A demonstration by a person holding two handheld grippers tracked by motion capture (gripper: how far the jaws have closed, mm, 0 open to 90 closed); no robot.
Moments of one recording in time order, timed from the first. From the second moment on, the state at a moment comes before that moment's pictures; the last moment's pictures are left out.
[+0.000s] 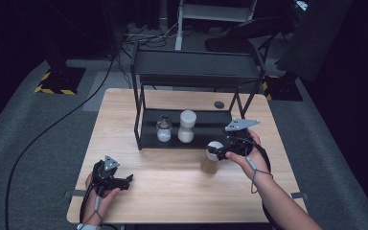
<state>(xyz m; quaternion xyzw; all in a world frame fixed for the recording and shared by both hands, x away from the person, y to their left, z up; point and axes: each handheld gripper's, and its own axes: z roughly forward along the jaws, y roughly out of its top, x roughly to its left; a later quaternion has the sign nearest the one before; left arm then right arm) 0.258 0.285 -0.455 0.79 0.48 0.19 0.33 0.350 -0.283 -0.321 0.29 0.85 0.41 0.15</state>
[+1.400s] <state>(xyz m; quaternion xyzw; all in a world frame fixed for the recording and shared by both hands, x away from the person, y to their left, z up) 0.258 0.285 -0.455 0.79 0.48 0.19 0.33 0.349 -0.283 -0.364 0.26 0.87 0.39 0.14</state>
